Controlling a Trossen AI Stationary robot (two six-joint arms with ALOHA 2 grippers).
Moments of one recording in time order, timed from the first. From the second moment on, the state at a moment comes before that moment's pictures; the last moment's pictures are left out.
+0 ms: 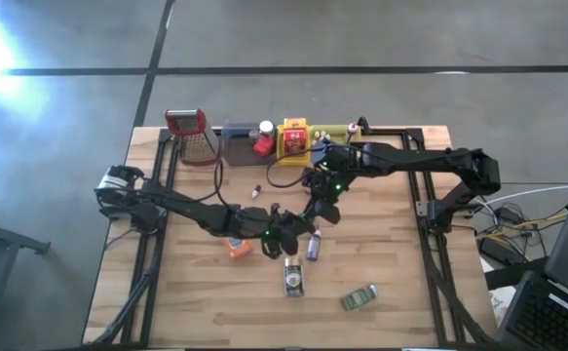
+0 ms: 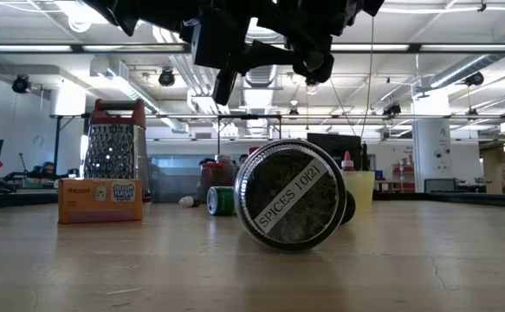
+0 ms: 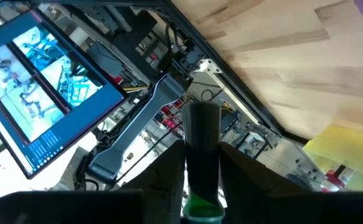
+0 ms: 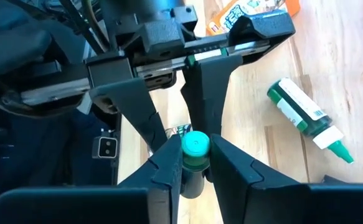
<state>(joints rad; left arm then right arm) -0.20 1.66 0.99 0.47 -0.33 2.29 -0.15 1.59 1.37 -0.65 -0.61 0.30</state>
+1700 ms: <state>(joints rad) -0.06 1.30 0.48 0.83 -0.41 -0.10 -0.67 1.36 1.07 -0.35 -0.10 0.02</state>
